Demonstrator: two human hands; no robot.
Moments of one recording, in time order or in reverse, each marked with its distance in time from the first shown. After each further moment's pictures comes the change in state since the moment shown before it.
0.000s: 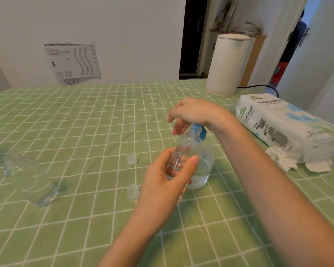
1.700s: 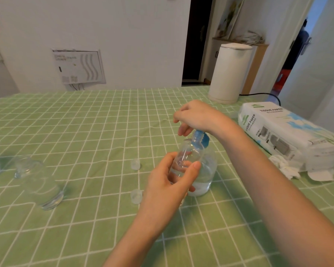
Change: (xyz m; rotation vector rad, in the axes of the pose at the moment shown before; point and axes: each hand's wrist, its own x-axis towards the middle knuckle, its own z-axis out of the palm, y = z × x) left_hand 0.002 -0.001 -0.002 0.008 -0.015 0.013; right_hand 0.003 -0.001 -0.001 0.042 0.123 -0.024
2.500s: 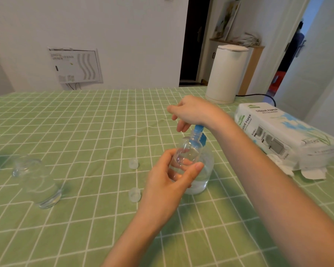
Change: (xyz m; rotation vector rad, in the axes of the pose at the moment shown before) left_hand 0.004 -0.002 0.002 0.078 0.026 0.039; right_hand 0.005 -0.009 -0.005 -0.169 -0.008 0.004
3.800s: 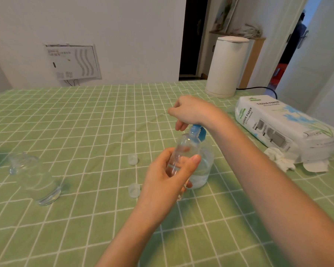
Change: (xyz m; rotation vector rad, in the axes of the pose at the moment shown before) left_hand -0.004 0.003 -0.001 -0.096 -0.024 -0.126; right_hand 0.003 0.005 0.009 -0.060 -0.027 -0.007
